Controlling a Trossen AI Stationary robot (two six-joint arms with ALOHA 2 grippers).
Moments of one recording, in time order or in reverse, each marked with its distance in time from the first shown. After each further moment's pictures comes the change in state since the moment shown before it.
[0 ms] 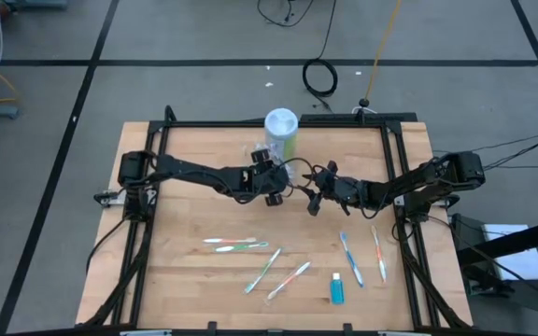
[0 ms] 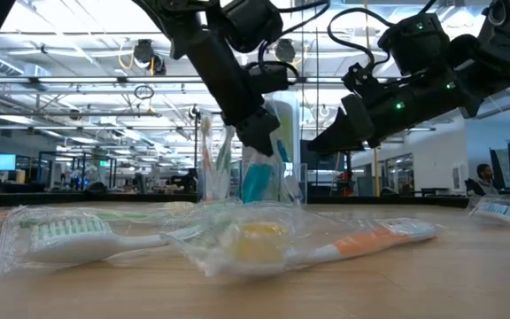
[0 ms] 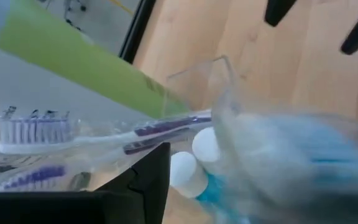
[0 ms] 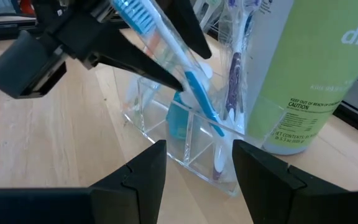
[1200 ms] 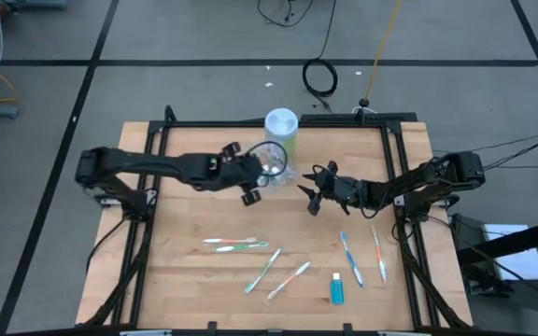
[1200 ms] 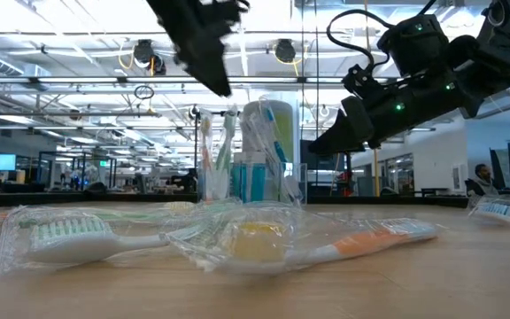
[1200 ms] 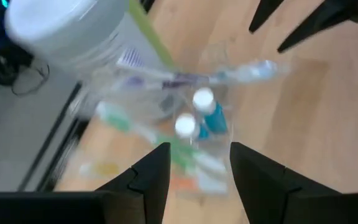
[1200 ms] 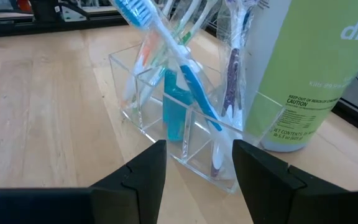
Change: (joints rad) left arm -0.030 -0.359 0.000 -0.434 0.151 -0.291; right arm -0.004 0.000 0.000 -0.008 -0.001 0.001
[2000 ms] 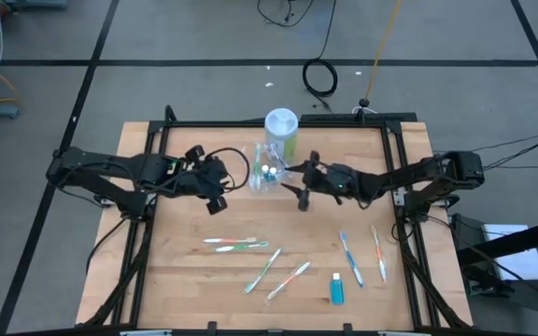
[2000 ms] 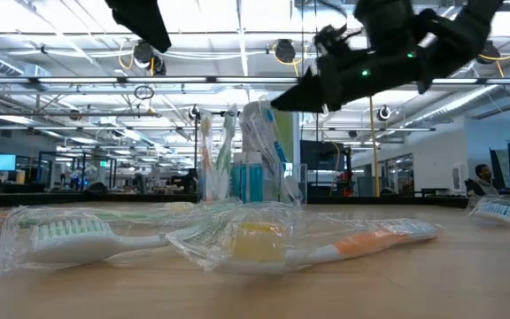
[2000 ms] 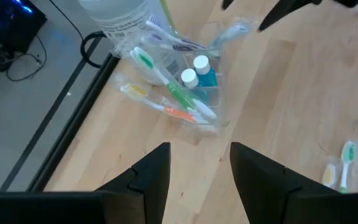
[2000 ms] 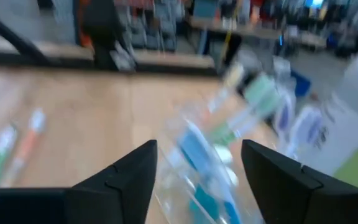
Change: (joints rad) left arm -0.153 -0.266 0.000 -0.339 -0.056 -0.207; right arm -0.048 0.001 0.229 -0.095 -0.207 -0.236
